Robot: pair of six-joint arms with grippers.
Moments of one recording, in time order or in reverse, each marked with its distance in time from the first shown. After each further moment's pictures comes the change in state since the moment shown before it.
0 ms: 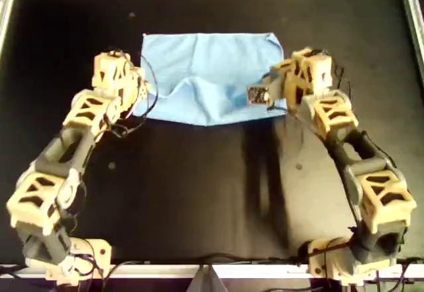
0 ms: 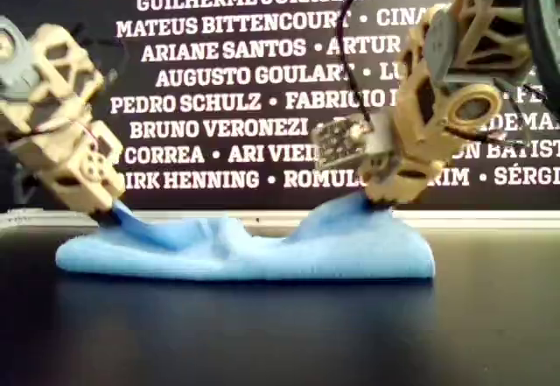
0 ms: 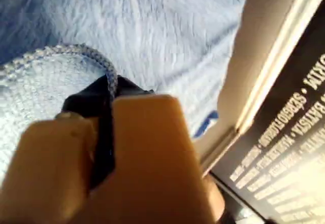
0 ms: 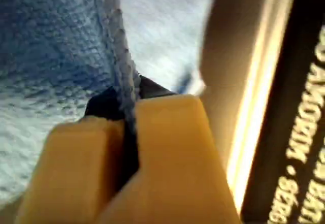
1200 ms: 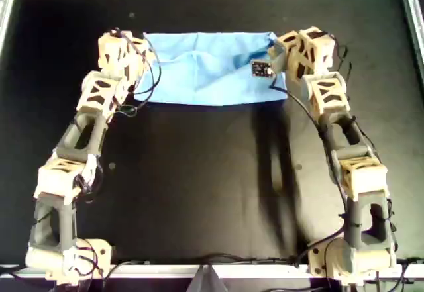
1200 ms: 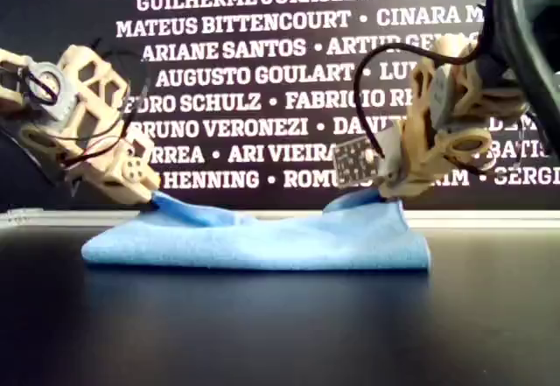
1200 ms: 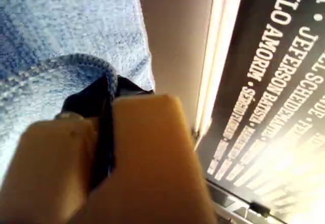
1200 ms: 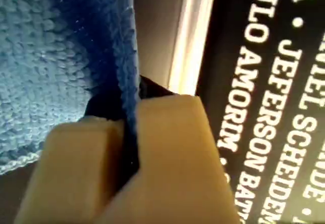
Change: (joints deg) left arm 1.4 -26.6 -39.7 0.0 0.0 3.7; right arm -1.9 -27.4 -39.3 0.0 0.0 -6.4
